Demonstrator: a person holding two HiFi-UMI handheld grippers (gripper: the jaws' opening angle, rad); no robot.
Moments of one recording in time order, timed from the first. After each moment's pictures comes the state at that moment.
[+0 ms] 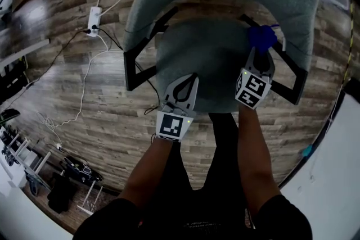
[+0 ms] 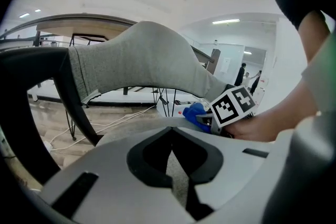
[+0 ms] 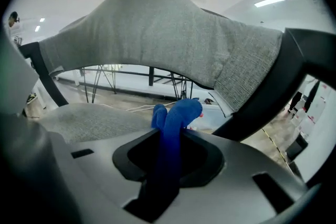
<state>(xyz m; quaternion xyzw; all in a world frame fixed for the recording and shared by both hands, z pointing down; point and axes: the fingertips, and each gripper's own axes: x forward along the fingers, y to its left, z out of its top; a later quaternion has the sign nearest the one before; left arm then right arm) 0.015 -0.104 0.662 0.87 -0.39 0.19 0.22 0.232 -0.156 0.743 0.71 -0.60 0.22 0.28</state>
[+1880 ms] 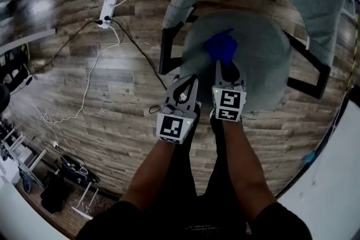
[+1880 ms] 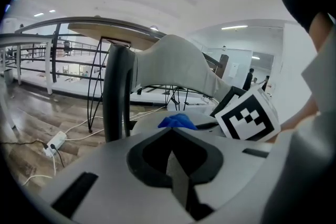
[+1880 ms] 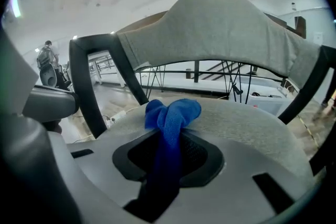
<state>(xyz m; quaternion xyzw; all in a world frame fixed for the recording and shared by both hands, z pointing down) -0.091 -0.073 0.668 0.85 -0.43 0.16 0.24 -0.003 -0.106 0.746 0.57 -0.73 0.26 0.26</state>
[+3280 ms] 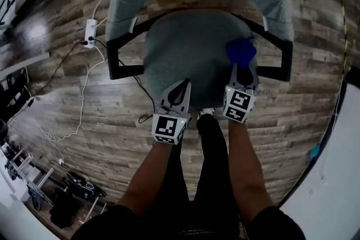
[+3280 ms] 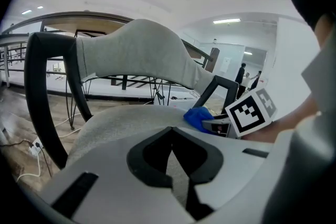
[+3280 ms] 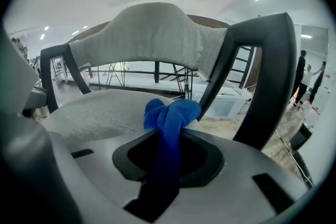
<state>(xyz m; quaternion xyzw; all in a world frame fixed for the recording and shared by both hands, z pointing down) 0.030 -0.037 0.683 0.87 -0.39 0.20 0.24 0.215 -0.053 0.747 0.69 -0.62 0.24 0.27</state>
